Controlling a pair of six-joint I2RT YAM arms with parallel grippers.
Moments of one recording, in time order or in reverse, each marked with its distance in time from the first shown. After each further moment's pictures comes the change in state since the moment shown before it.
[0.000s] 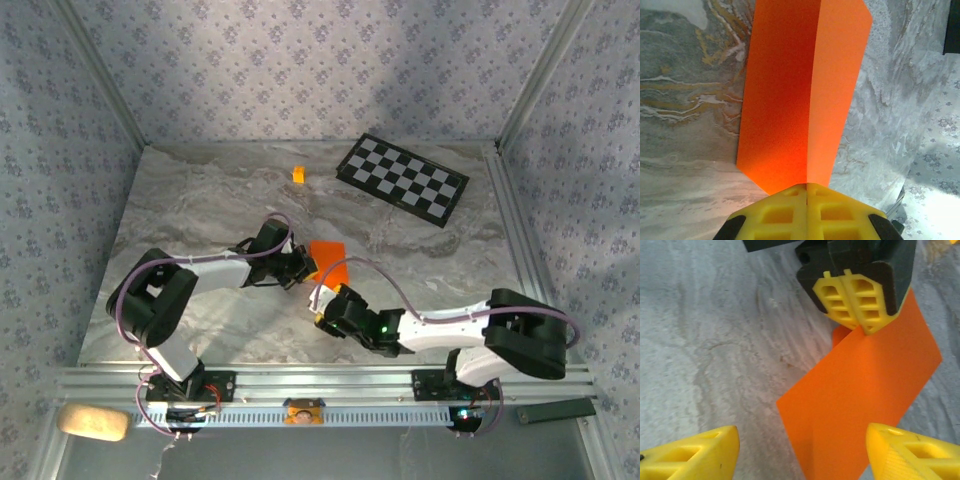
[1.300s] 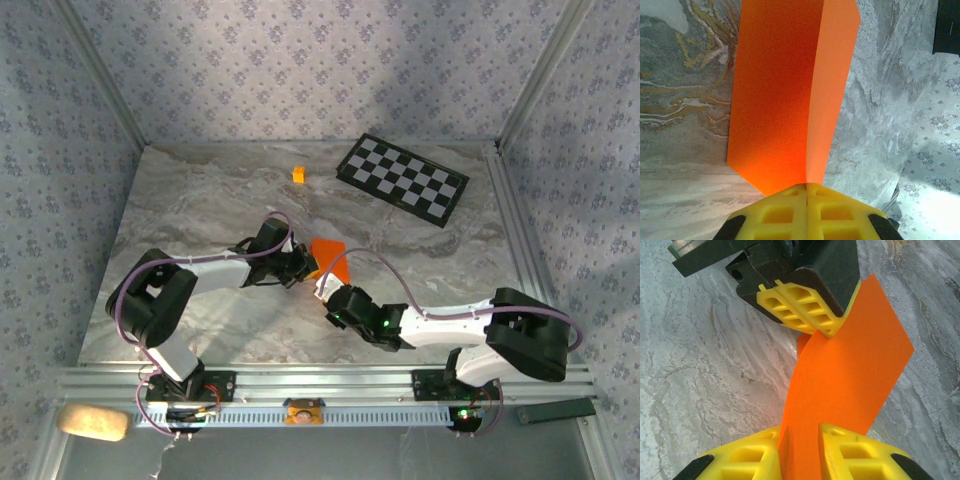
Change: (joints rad) left arm 0.000 -0.003 0.000 0.018 0.006 -0.002; right arm -0.058 -0.021 0.002 0.012 0.009 0.080
